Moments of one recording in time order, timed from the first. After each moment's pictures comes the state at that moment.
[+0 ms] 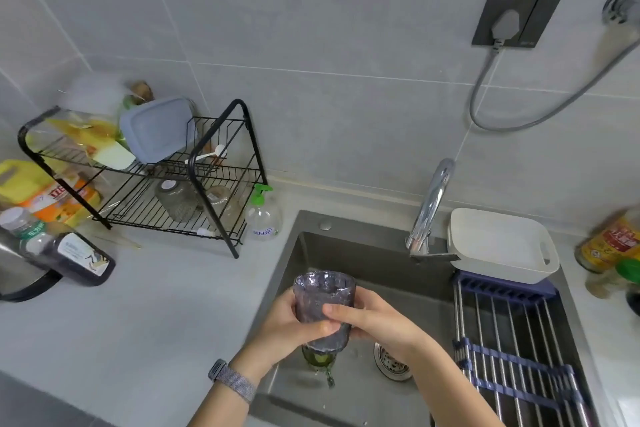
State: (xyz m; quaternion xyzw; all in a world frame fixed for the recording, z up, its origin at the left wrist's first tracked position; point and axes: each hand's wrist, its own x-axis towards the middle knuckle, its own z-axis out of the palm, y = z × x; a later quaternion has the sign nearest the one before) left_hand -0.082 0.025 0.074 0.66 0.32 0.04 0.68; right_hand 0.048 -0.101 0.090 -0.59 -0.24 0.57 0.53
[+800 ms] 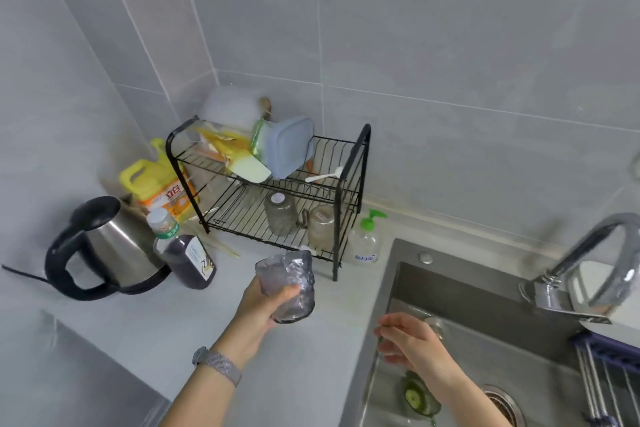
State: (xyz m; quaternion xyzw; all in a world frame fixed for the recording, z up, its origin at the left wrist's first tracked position) left_hand -0.227 0.230 0.091 0.51 0.38 0.21 0.74; right_hand -0.051 0.037 0.062 -0.71 -0.13 0.48 0.50
